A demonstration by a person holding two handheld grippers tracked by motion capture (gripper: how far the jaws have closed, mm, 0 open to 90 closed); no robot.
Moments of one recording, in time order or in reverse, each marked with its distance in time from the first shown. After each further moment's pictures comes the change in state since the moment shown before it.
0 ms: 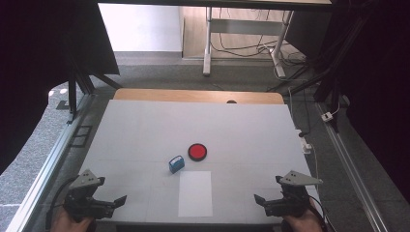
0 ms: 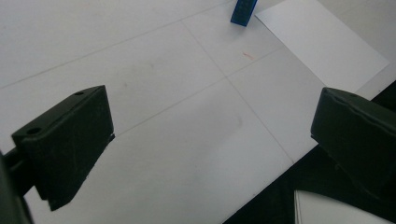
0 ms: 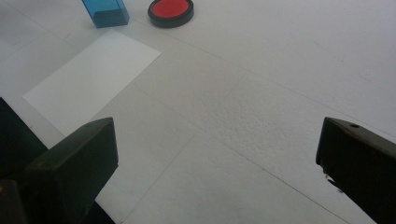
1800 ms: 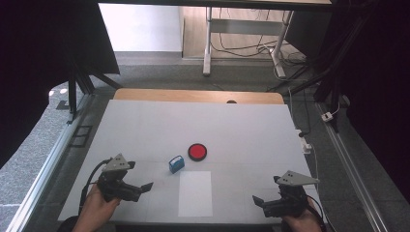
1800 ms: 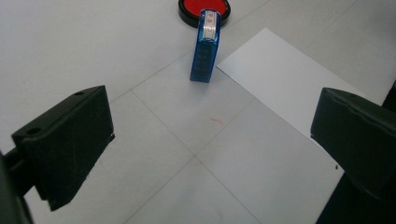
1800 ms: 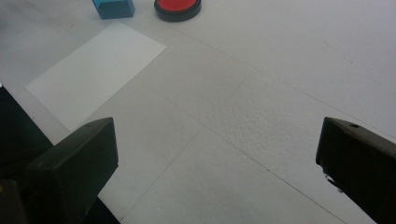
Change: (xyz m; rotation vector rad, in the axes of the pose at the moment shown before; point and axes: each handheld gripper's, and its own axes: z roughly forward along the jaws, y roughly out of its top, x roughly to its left) left arm -0.011 0.049 0.061 -0.049 -0.136 0.137; right arm 0.002 0.001 0.003 0.021 0.016 -0.032
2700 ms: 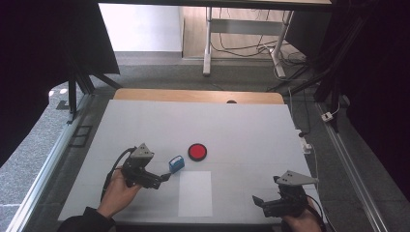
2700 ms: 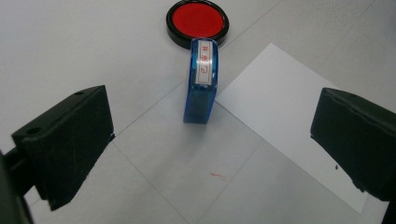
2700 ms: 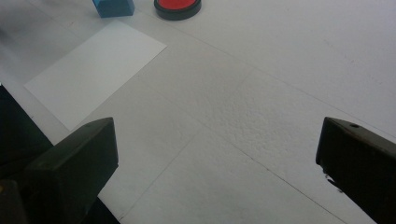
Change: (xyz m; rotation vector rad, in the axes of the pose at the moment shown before) left arm -0.001 0.038 0.050 0.049 -0.014 0.050; right arm 0.000 0.000 0.001 0.008 -0.003 -0.003
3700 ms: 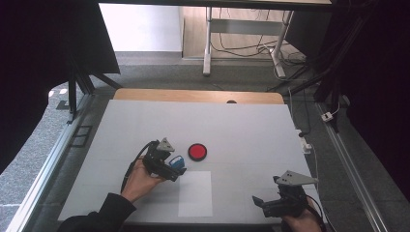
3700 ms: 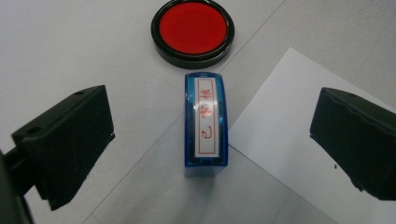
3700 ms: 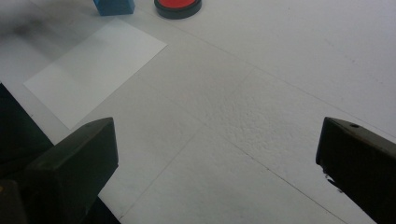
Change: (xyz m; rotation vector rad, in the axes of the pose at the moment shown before) left arm 0.002 0.028 0.054 0.092 -0.004 0.081; right arm 0.000 0.000 0.000 0.007 0.001 -0.004
